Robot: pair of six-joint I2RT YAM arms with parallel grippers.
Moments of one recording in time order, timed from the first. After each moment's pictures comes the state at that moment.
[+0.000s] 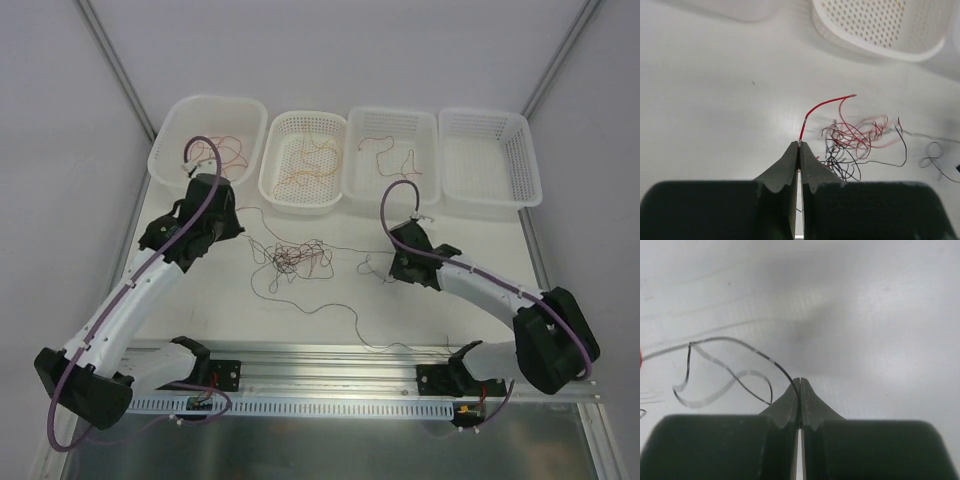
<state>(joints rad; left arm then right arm) -0.47 1.10 1.10 -0.76 -0.28 -0.56 0.64 1.37 0.73 -0.43 0.32 0.79</state>
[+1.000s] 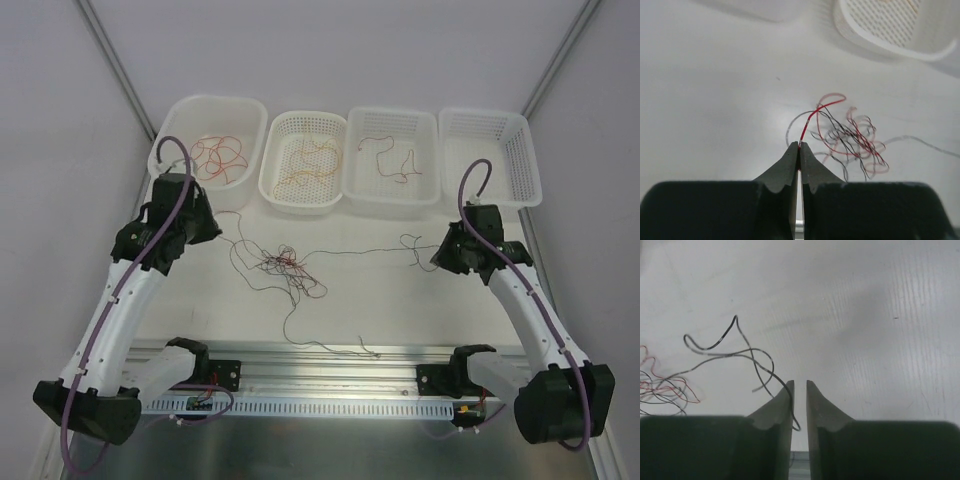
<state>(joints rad) -0.21 0.99 1.19 -0.89 -0.18 -0.41 0.13 1.03 0.84 -0.73 -0.04 0.53</state>
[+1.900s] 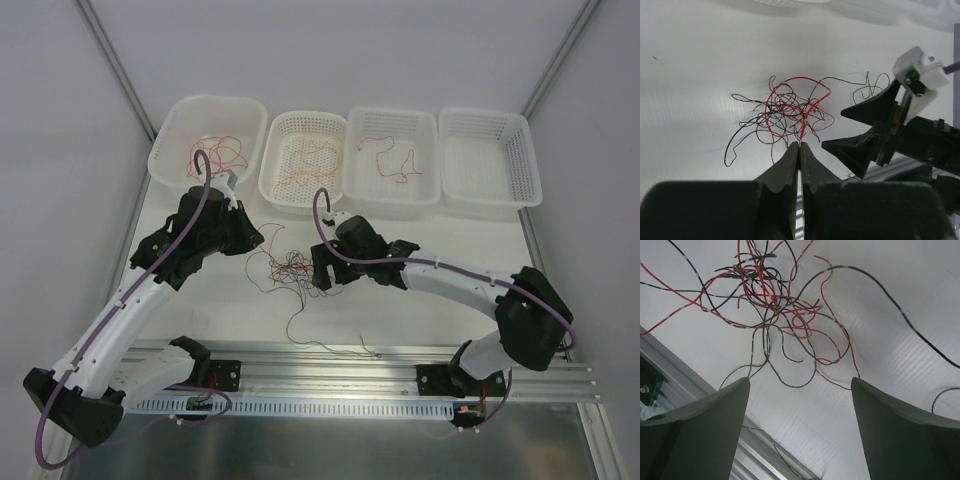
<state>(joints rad) -0.47 0.97 1.05 -0.74 0.04 -0.59 0.90 1.46 0.95 -0.30 -0.04 0.45</state>
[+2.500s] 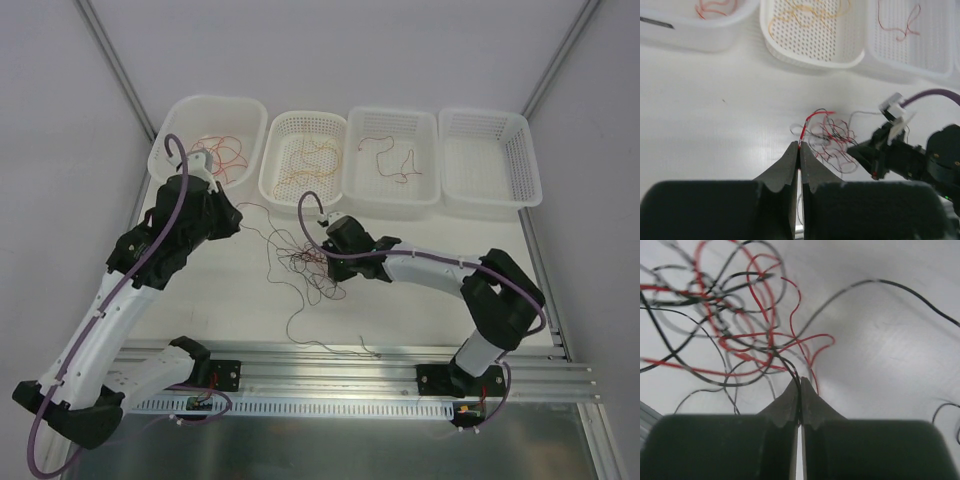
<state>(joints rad) -0.48 0.95 1.21 -0.80 -0.16 -0.54 0.89 1.67 1.01 -0.24 0.03 0.39</state>
